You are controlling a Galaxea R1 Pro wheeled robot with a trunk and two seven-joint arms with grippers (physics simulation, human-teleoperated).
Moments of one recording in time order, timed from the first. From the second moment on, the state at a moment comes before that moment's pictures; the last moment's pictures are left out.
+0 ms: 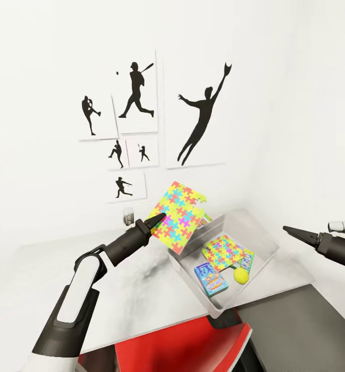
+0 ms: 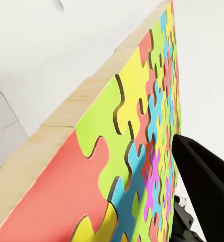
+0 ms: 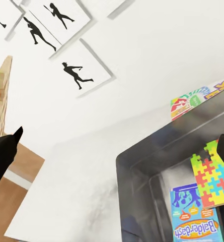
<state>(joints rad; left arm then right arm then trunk) -0.48 -0.08 -0.10 -1.54 1.23 0.72 -0.11 -0.35 -0.54 -0.40 -1.61 -0.88 1.04 0.71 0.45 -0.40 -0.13</state>
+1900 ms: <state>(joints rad) -0.48 -0.09 -0.10 -1.54 1.22 0.72 -0.10 -0.35 -0.55 -0.40 -1.61 -0.88 1.04 0.71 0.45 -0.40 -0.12</state>
